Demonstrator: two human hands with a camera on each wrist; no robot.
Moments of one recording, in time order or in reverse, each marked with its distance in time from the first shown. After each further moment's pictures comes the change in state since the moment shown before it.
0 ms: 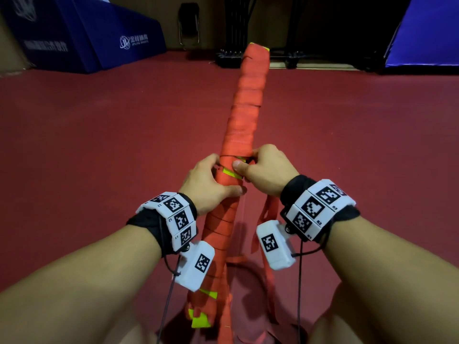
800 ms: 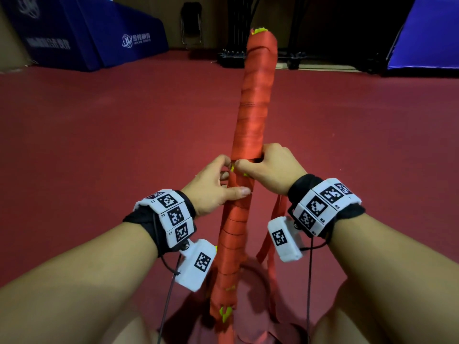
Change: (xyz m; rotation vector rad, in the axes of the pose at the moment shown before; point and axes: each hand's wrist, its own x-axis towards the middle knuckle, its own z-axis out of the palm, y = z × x) left_hand 0.001 -0.008 -0.001 -0.334 -0.272 -0.055; right_hand -0.003 -0.003 -0.007 -0.007 0.023 -0.072
